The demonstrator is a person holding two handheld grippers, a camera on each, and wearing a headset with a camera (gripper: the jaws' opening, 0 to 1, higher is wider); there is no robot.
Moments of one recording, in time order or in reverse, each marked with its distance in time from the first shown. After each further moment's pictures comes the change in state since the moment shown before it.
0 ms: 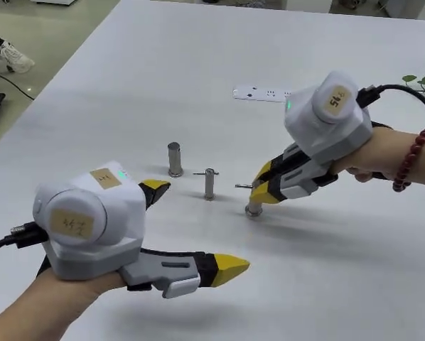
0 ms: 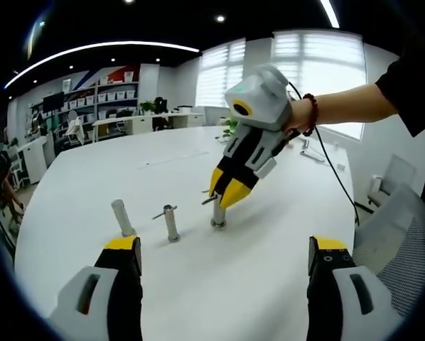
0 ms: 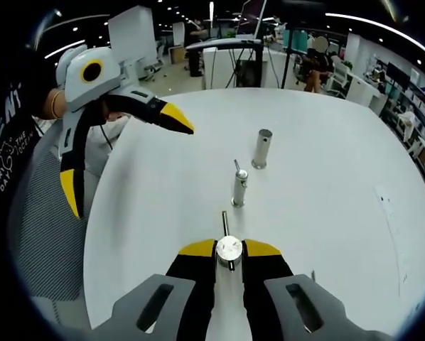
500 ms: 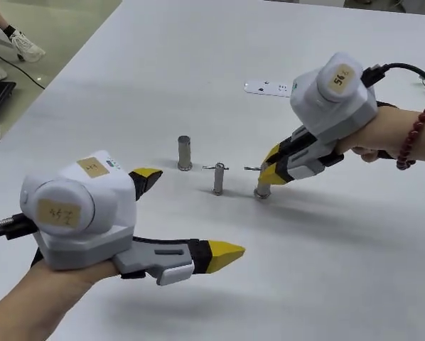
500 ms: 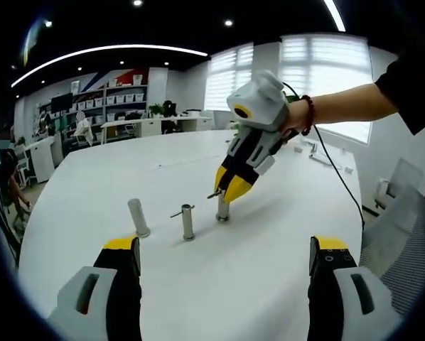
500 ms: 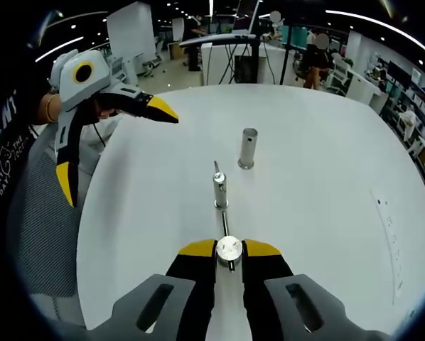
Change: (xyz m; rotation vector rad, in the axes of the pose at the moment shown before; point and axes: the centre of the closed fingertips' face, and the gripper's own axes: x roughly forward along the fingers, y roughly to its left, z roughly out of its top) left arm -0.006 0.017 -0.001 0.003 -0.020 0.049; right arm 0.007 -0.020 0.004 -0.004 0.029 0.003
